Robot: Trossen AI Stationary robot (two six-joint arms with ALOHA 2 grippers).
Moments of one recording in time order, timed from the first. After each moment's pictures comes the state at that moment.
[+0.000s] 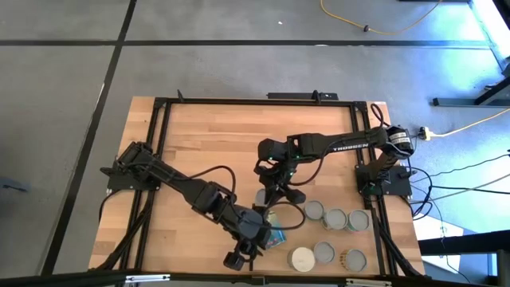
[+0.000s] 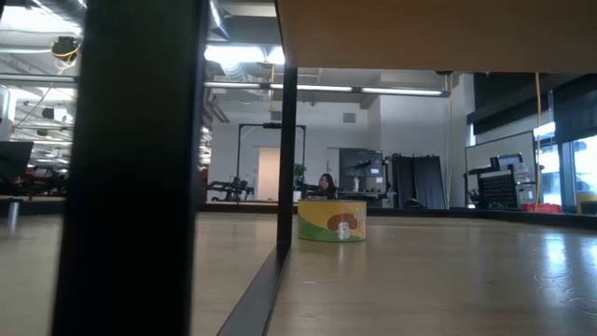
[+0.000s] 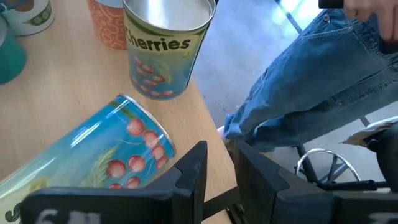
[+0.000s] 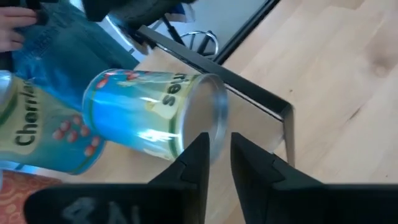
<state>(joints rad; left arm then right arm) -0.48 1.91 1.89 -0.66 0.16 -0.23 0.05 1.77 1.47 -0.63 -0.79 -0.29</state>
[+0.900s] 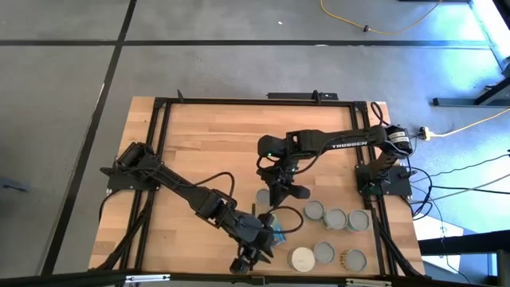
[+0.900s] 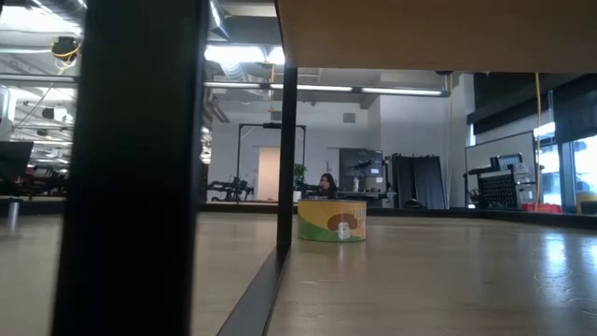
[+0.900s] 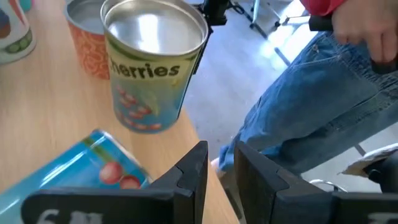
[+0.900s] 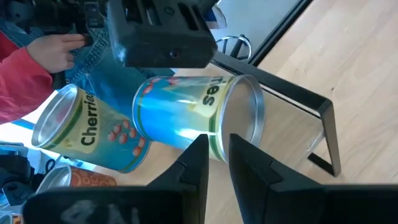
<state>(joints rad) -0.49 1.91 1.72 -0.33 0.15 -0.26 0.02 1.78 1.49 -0.70 -0.96 -0.27</state>
